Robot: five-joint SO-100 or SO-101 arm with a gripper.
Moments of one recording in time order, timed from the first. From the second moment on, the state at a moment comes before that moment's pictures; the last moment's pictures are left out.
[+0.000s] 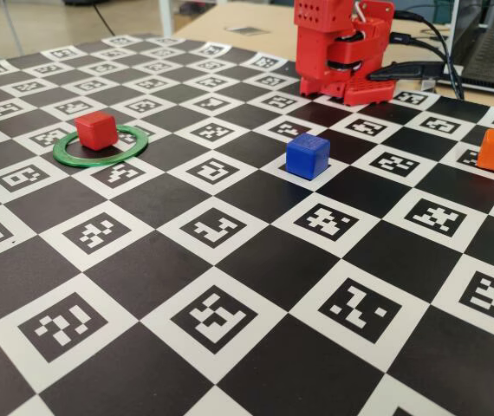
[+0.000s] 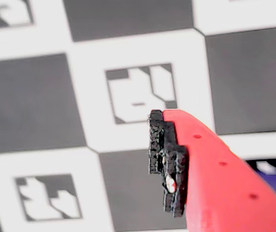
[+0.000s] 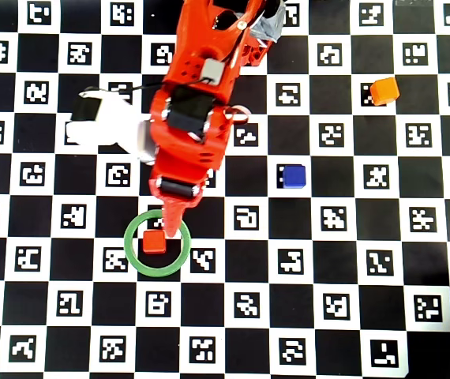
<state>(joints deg) 13.6 96.9 79.1 97.2 -3.3</state>
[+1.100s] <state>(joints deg) -26.5 104.1 94.9 91.5 22.1</state>
